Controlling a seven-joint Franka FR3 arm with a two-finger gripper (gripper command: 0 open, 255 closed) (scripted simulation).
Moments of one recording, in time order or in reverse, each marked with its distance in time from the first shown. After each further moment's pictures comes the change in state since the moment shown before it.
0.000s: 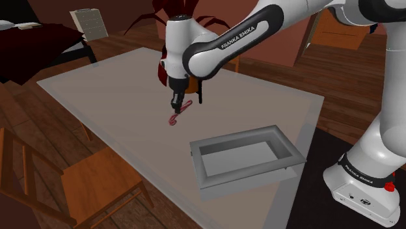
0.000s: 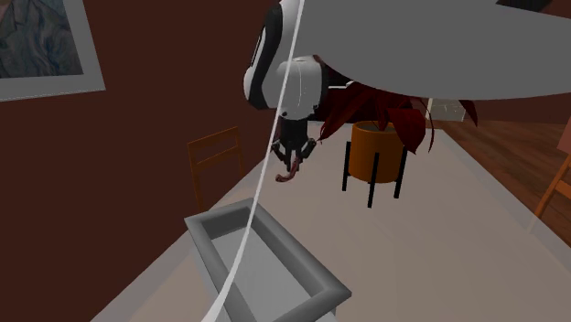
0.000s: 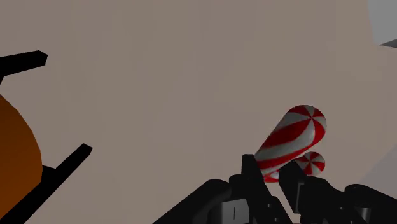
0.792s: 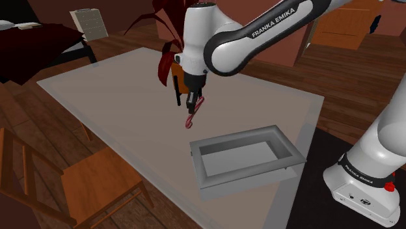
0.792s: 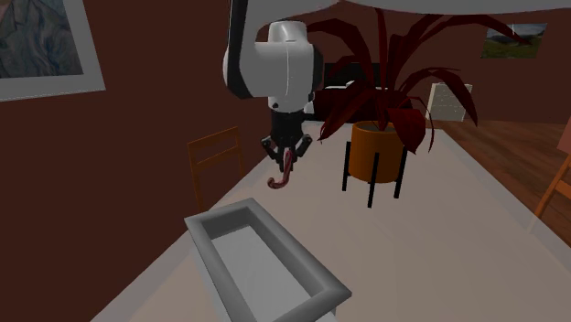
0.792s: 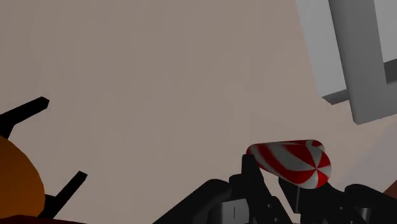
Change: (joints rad) arm -0.078 -0.274 0.069 -0.279 0.147 0.041 -0.049
